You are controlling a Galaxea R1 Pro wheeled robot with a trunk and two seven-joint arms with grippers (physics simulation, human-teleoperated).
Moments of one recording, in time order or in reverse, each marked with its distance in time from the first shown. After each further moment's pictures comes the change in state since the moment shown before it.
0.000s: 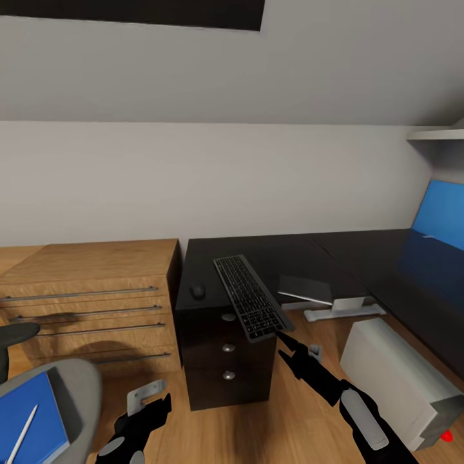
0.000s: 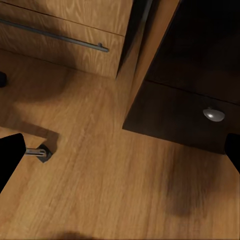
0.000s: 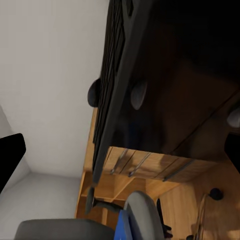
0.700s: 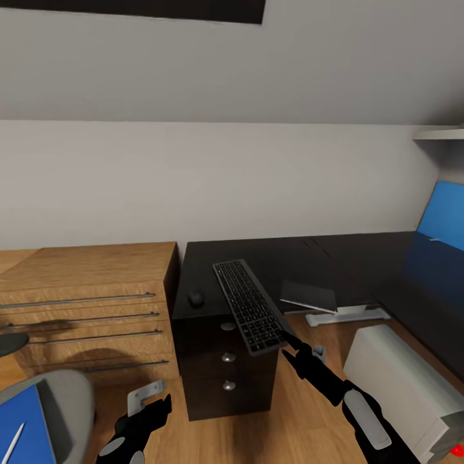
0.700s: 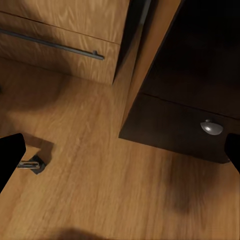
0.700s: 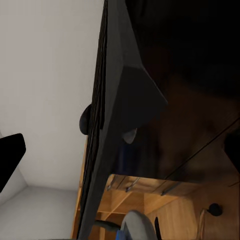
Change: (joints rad) left arm 0.000 0.000 0.000 0.002 0.000 0.003 -0.002; right arm 0.000 0.001 -0.035 0.009 0.000 -0.005 -0.016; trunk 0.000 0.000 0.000
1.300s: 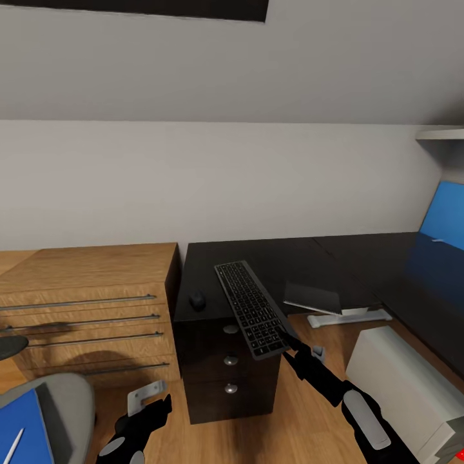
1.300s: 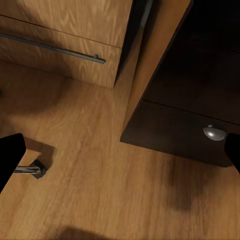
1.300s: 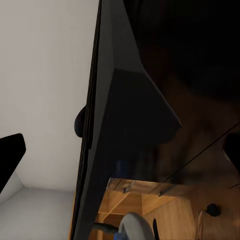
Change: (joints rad) left arm 0.000 0.000 0.000 0.000 0.000 0.000 0.000; right arm 0.000 0.002 0.003 0.001 0.000 -0.001 -0.017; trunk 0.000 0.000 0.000
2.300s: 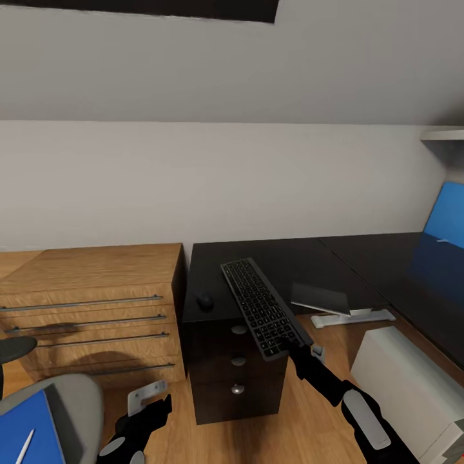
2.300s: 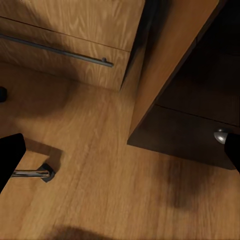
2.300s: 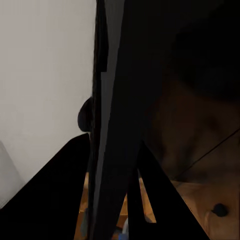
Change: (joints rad) left arm 0.000 0.000 -0.001 0.000 0.001 0.001 0.000; right arm 0.000 0.000 0.001 -0.002 -0.006 0.003 0.002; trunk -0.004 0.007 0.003
